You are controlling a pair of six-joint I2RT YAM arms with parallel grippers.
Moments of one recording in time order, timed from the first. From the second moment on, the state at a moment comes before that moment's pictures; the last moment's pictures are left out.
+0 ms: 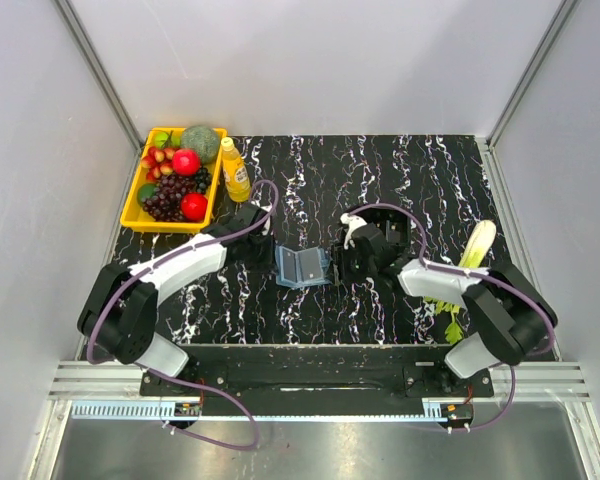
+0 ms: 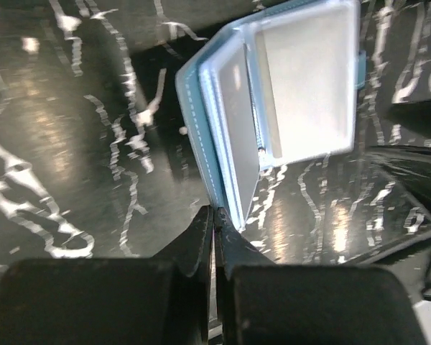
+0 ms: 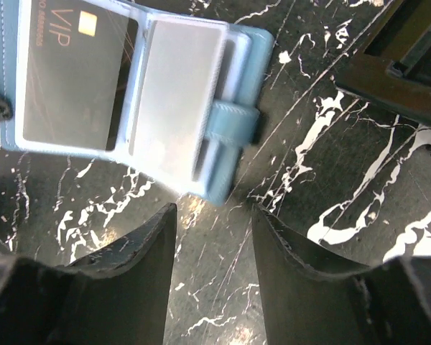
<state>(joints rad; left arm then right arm) -0.55 1.50 0.91 -0.43 0.18 -0.55 0.66 1.54 0.69 0.10 -0.15 0.43</state>
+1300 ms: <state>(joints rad) -0.55 1.66 1.22 -0.83 -0.05 -0.04 0.69 1.83 0.72 0.66 -0.47 -0.20</state>
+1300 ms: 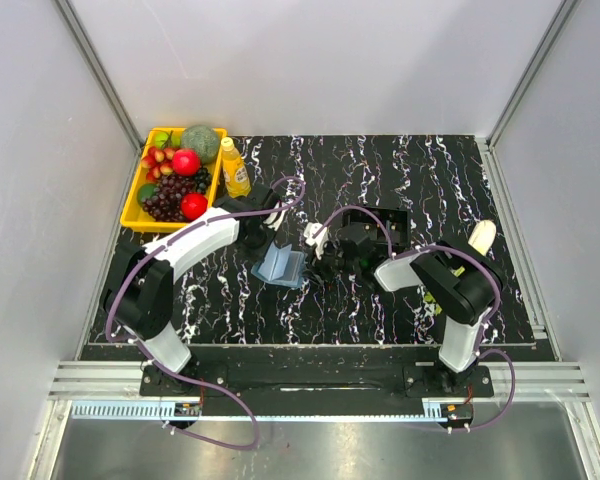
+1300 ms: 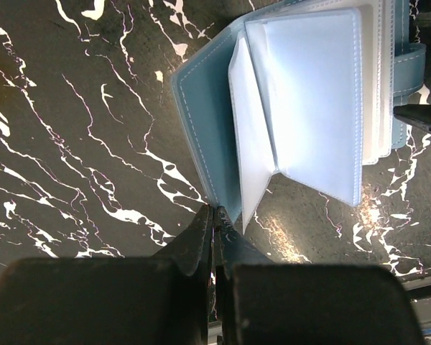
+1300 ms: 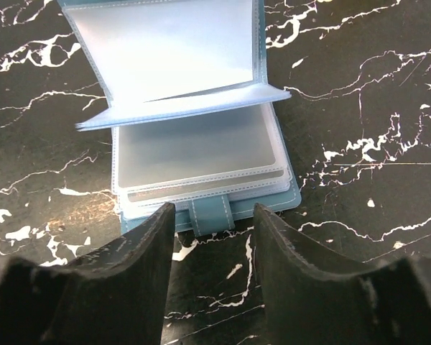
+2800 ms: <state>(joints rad) -0.53 1.67 1.20 -0.79 -0.17 -0.15 0.73 1.82 0.45 1.26 -0.33 -0.03</state>
